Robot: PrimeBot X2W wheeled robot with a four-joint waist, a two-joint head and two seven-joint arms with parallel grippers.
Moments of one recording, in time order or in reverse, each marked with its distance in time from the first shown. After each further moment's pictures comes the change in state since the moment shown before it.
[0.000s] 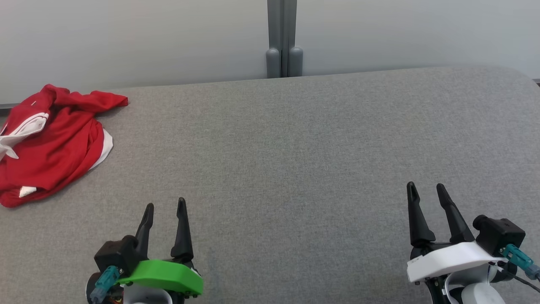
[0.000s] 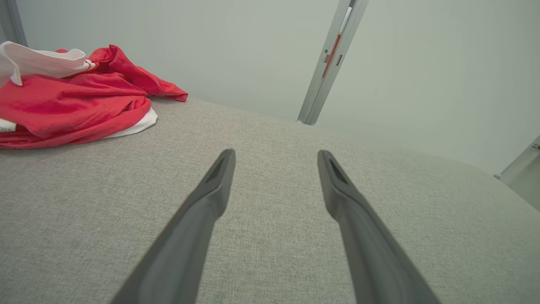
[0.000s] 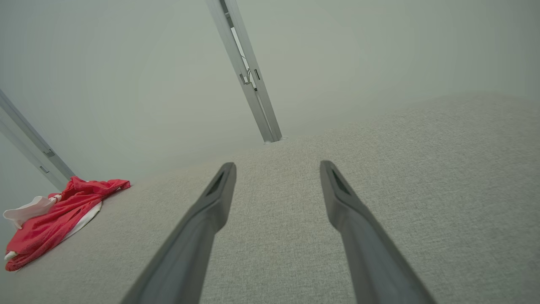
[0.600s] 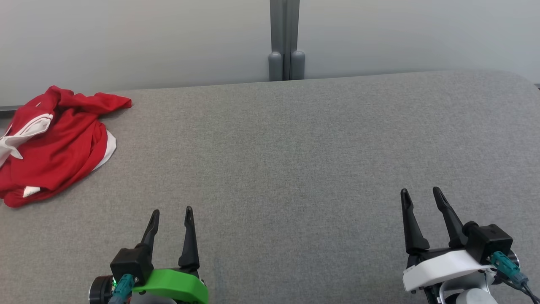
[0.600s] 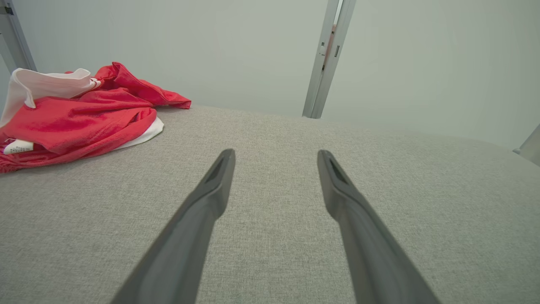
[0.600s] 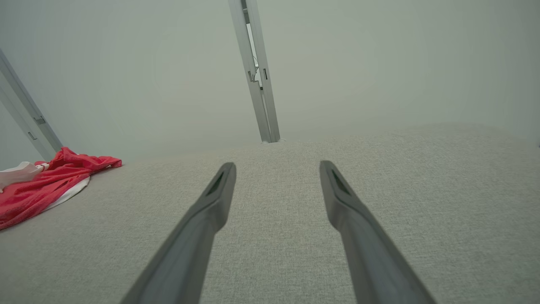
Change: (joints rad) left arm 0.019 0.001 -0.023 0.025 0.113 0.013 -0.035; right arm 0.021 -0.002 0.011 0.001 -0.148 0.000 -0.036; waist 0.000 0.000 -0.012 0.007
